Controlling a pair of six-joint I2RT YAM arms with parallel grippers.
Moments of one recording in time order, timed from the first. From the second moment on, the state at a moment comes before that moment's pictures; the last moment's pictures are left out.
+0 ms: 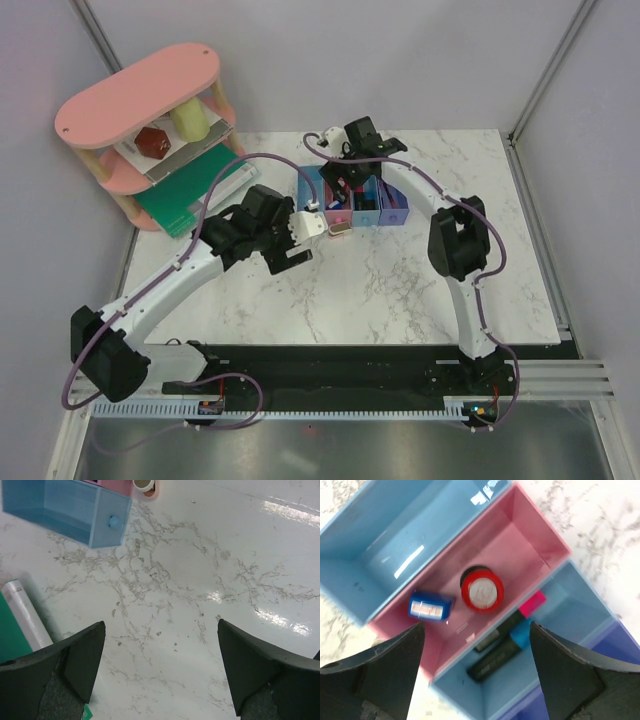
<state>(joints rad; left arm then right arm) -0.64 1.23 1.11 -0.71 0.06 0.67 0.48 2.29 2.11 -0.71 -0.17 -0.33</state>
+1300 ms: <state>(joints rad) -0.66 1.92 1.32 -0.49 0.25 0.75 0.23 1.86 1.56 -0.95 -0.63 -0.53</state>
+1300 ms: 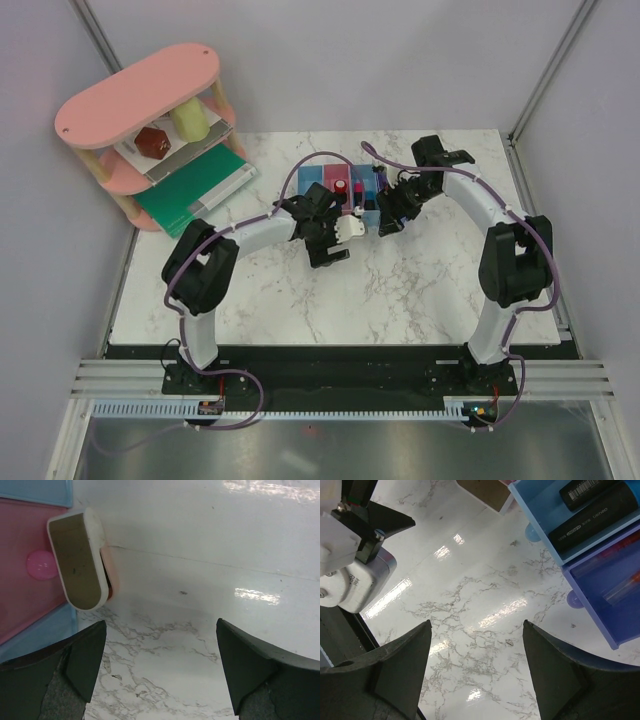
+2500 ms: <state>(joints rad) -0.66 2.04 1.43 -0.35 0.22 0.84 0.24 1.86 1.55 -0.95 -0.64 -0.53</state>
